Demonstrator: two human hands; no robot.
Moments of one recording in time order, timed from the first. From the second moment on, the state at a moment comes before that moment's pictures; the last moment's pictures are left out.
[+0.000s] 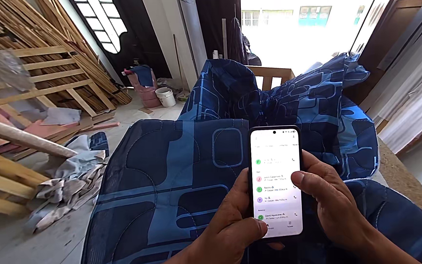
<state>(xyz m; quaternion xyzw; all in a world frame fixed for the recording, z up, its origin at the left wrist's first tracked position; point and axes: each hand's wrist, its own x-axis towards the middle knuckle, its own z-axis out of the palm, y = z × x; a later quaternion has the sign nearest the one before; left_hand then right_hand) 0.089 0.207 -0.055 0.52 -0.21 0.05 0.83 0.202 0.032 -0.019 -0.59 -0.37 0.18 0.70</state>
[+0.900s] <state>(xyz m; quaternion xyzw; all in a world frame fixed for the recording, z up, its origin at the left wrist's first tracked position) 0.087 0.213 -0.049 0.52 -0.19 0.05 0.83 0.199 0.033 -0.018 -0.61 -0.40 0.18 0.66</state>
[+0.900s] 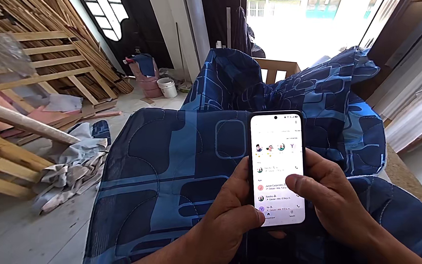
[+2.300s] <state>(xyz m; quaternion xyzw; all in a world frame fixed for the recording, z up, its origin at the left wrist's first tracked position) 0.091 0.212 -0.051 0.49 -0.18 0.07 0.85 0.206 0.032 -0.027 -0.57 -0.39 0.17 0.70</state>
